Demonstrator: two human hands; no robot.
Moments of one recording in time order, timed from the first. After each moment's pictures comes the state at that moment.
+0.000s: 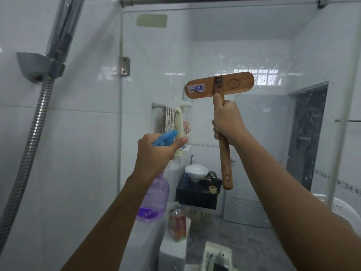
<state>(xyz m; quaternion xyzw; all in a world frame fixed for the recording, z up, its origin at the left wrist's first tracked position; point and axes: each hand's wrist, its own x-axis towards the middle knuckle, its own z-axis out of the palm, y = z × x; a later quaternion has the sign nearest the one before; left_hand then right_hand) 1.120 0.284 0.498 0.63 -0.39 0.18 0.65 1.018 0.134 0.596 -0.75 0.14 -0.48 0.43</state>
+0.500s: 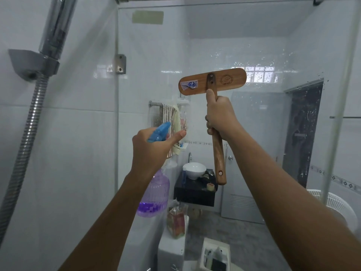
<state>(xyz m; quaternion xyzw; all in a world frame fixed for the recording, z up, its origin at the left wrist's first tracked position) 1.119 0.285 0.502 0.61 -0.38 0.27 0.64 1.019 0.151 0.600 -0.75 0.14 -0.48 0.43</state>
